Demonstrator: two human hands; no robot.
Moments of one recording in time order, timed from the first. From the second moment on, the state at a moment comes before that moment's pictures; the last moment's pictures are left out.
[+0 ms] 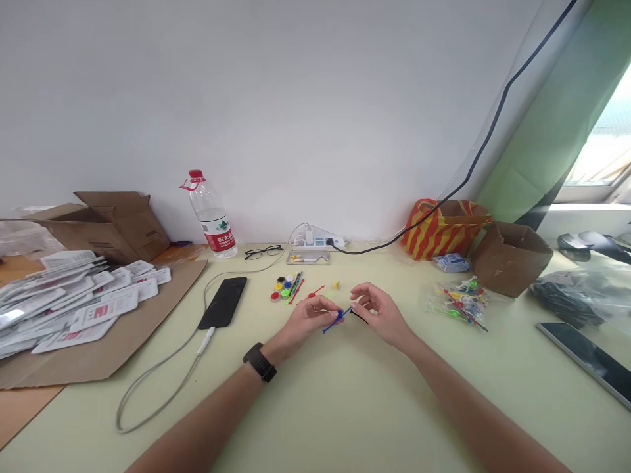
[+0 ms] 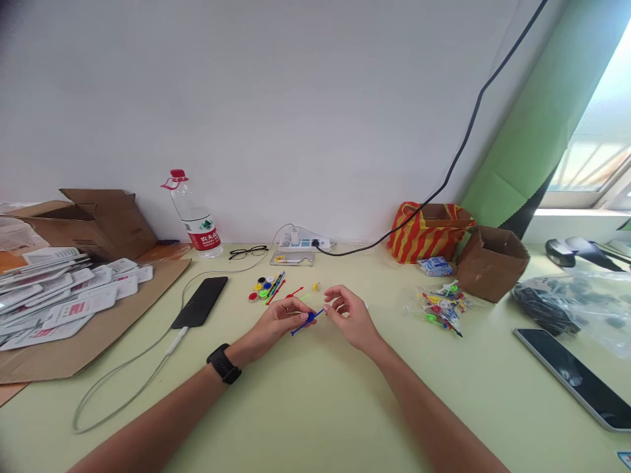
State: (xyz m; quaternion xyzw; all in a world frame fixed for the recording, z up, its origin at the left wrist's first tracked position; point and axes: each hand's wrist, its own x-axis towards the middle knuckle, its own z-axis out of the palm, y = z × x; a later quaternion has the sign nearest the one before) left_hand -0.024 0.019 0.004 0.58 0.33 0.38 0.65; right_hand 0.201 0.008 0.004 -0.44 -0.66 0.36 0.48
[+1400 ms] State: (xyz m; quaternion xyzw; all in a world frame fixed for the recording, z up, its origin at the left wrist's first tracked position) left_hand -0.017 0.017 -0.001 0.56 0.34 0.42 0.63; right_hand 0.190 -0.009 0.009 -0.38 -0.70 0.42 0.44
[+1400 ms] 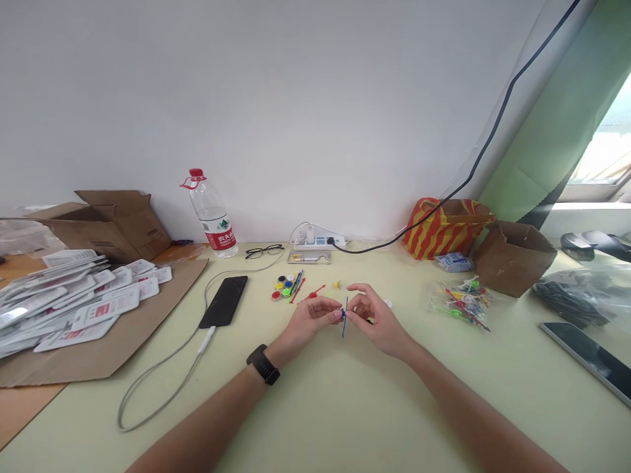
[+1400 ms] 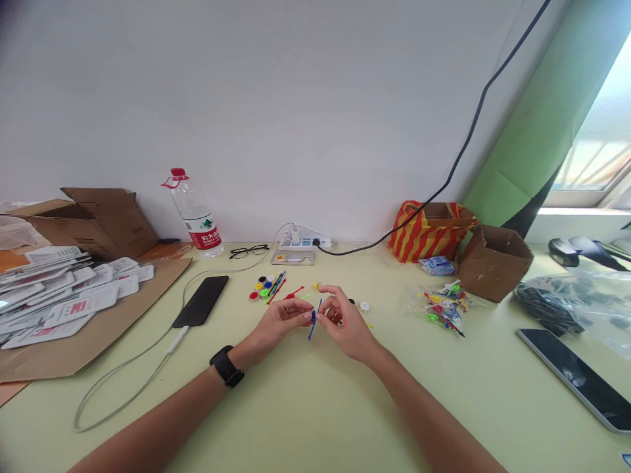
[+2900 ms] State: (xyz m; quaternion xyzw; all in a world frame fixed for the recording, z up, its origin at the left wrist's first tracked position) left_hand -0.019 0.015 0.004 0.54 0.38 0.41 0.64; right_hand 0.193 -0.010 0.006 -0.41 -0.72 0.32 0.46
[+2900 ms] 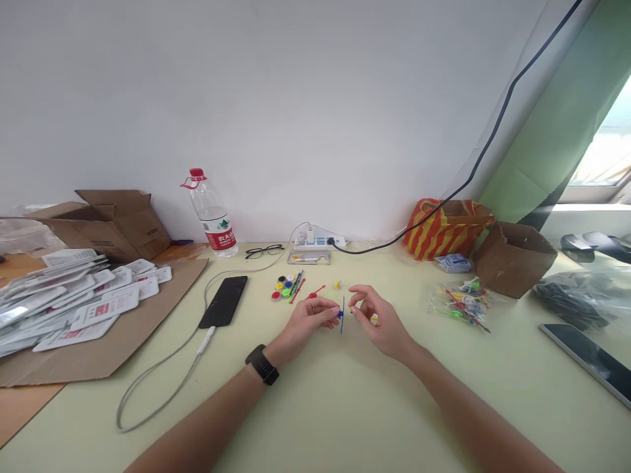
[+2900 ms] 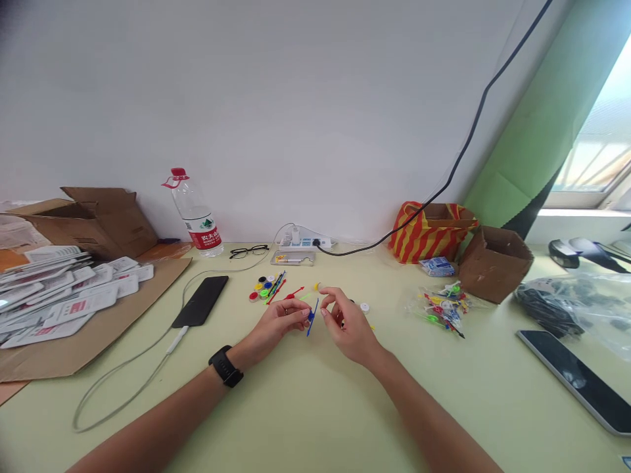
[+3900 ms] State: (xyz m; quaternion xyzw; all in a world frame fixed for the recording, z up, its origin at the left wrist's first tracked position) left_hand -0.020 0.015 0.002 0.55 0.37 0.39 0.64; right_hand 0.192 -0.013 0.004 -0.42 -0.75 0.34 0.39
